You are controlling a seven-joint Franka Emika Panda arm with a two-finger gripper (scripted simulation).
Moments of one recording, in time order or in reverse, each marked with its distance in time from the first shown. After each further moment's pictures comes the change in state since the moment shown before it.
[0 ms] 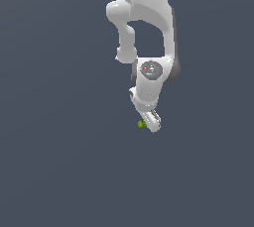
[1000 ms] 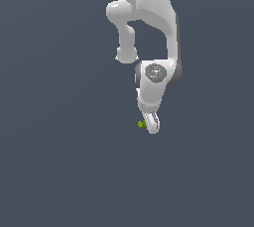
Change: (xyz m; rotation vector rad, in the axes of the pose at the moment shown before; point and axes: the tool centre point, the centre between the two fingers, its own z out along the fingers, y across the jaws) arm -0.013 -0.004 0.014 0.009 0.007 0.220
